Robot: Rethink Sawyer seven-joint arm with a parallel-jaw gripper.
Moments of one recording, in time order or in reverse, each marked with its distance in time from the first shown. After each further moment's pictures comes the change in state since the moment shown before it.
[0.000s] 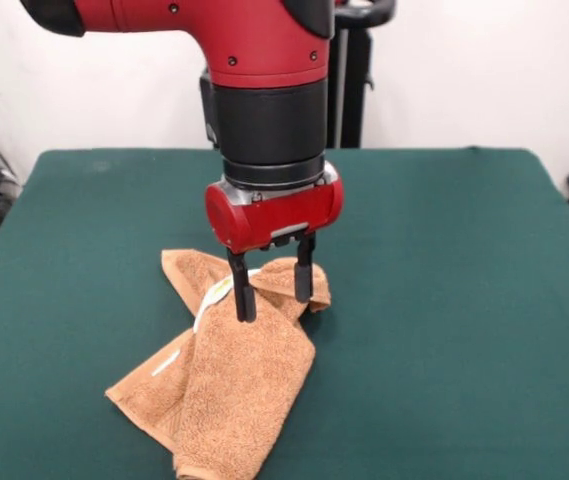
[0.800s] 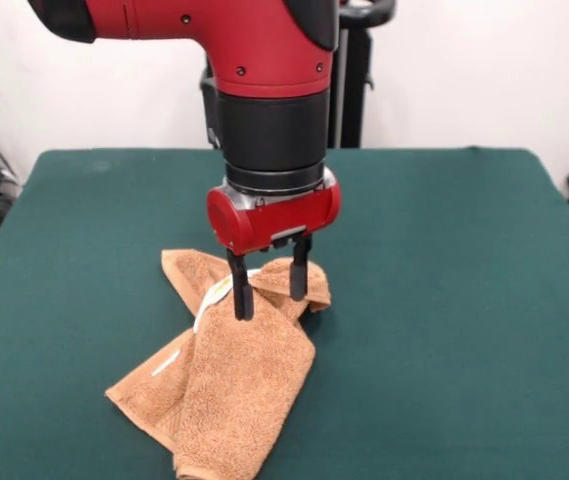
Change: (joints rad) arm 0.008 0.005 -0.002 0.003 -0.048 0.037 0.000
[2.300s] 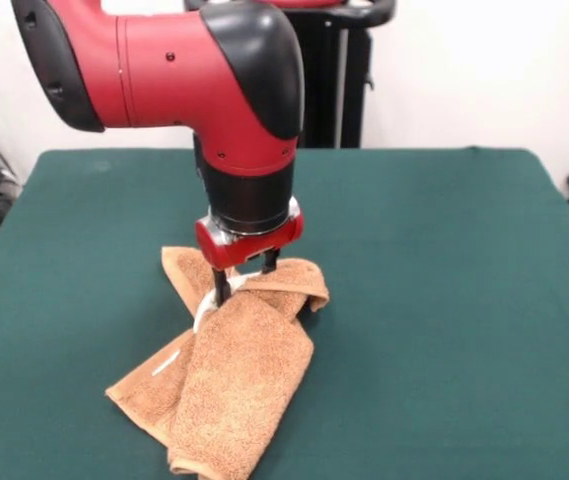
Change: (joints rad) arm 0.023 0.132 -0.138 0.015 0.007 0.075 0.000
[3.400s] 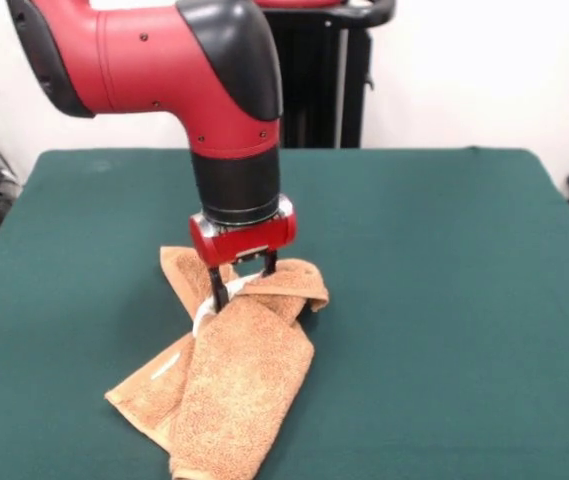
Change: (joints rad) arm -0.026 -0.019 -0.067 0.122 0.096 -0.325 0.051
